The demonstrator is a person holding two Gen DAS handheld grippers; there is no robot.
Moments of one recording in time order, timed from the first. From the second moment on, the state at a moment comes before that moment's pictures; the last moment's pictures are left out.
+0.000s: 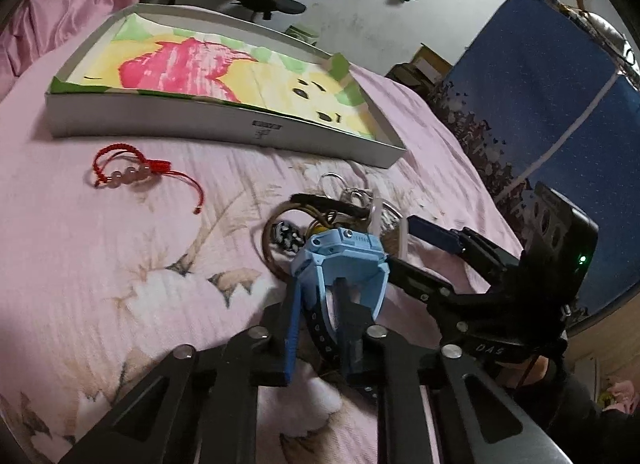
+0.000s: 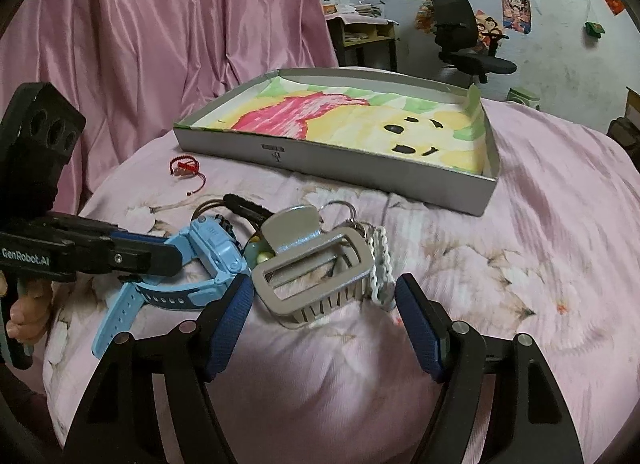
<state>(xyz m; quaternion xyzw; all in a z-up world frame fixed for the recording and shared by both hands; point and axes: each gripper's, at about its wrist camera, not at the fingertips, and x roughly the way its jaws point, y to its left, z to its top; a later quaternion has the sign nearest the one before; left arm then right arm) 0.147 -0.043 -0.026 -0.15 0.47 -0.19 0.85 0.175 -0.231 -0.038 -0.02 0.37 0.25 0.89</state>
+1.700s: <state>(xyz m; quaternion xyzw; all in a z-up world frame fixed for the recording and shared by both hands) 0.267 -0.013 0.022 -0.17 0.36 -0.03 0.91 0.270 -0.243 0.000 0.06 0.27 0.15 0.95</state>
